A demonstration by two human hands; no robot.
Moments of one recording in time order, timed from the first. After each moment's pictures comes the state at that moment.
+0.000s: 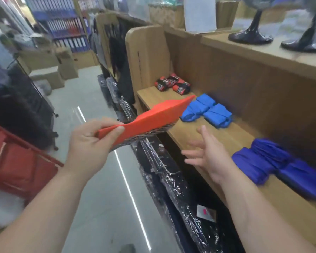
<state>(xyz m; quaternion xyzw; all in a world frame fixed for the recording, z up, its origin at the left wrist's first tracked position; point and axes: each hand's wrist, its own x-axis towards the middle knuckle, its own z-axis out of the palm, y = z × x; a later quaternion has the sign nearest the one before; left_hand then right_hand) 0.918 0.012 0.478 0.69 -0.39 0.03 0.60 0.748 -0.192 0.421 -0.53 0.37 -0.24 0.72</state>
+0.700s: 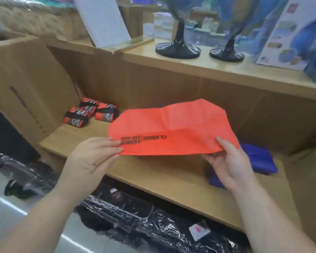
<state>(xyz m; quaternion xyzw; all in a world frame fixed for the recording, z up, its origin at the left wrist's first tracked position) 1.103 -0.242 0.422 0.47 -0.77 -0.03 0.43 0.759 -0.285 0.422 -0.27 0.42 -0.63 0.59</state>
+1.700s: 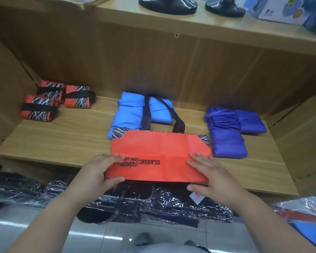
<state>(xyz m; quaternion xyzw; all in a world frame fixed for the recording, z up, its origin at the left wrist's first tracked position) 1.155 -0.302 0.293 0.42 -0.83 -0.25 0.26 0.769 -0.210 0.314 -0.74 0.64 -0.05 0.20</state>
